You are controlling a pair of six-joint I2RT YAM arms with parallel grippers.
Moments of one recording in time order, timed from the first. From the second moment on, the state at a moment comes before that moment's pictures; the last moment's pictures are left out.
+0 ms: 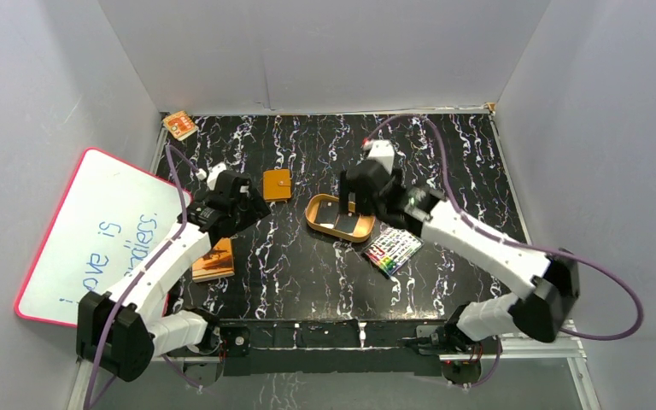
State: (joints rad) left arm -0.41 1.17 0.87 -0.58 -0.26 -0.83; right arm 0.98 1.30 1.21 -0.69 0.50 0.61
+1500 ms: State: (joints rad) left arm -0.55 1.10 1.70 -0.75 -0.44 -0.37; right arm 0.90 1.25 1.75 -0.51 0.80 -0.03
